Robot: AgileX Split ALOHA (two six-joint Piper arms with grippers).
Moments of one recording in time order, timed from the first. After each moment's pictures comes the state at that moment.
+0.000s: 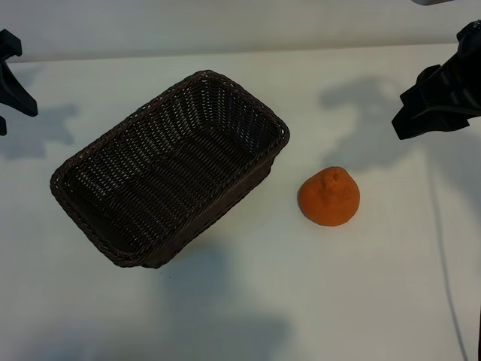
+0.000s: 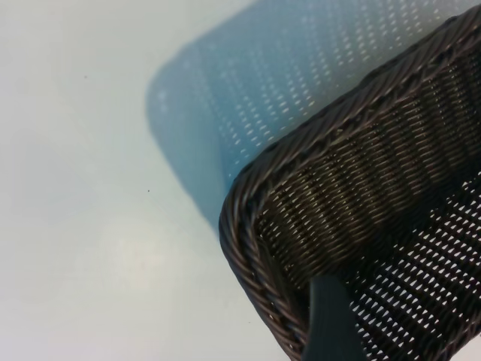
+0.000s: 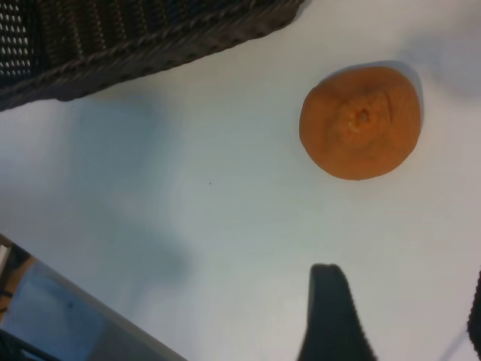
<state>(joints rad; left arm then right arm) 0.19 1.58 -1.34 -0.41 1.18 -0.03 0.14 1.36 -1.29 0.35 1.19 -0.20</state>
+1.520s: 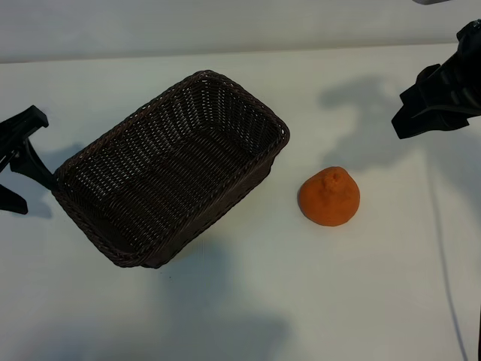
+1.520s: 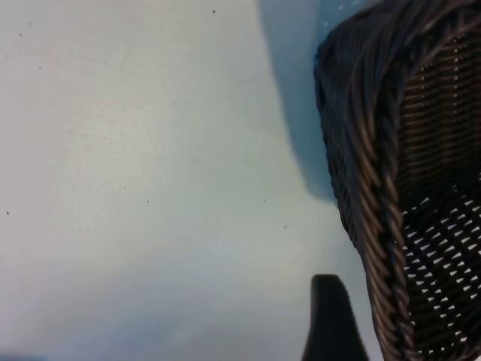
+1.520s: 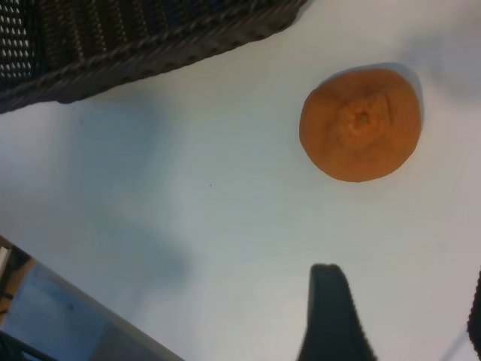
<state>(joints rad) 0.19 1.56 -1.05 -0.40 1.11 -0.17 0.14 1.36 -1.29 0.36 1.19 -0.20</state>
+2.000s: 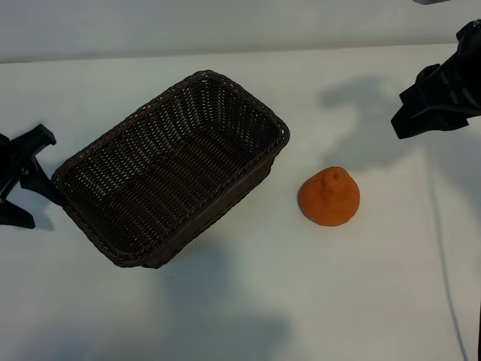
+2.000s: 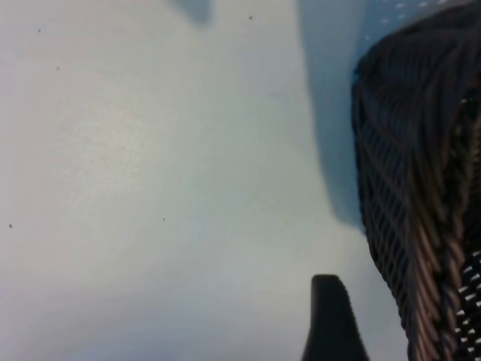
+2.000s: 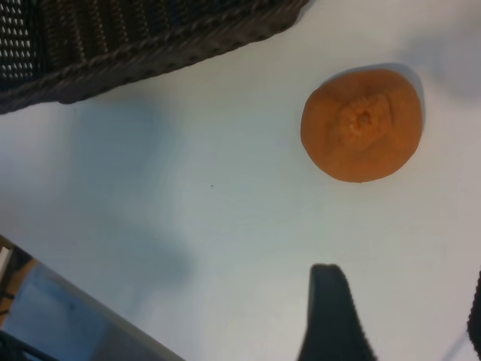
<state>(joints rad) 0.19 1.56 -0.93 -0.40 0.99 -0.19 0.14 1.36 -1.29 0.36 1.19 -0.20</state>
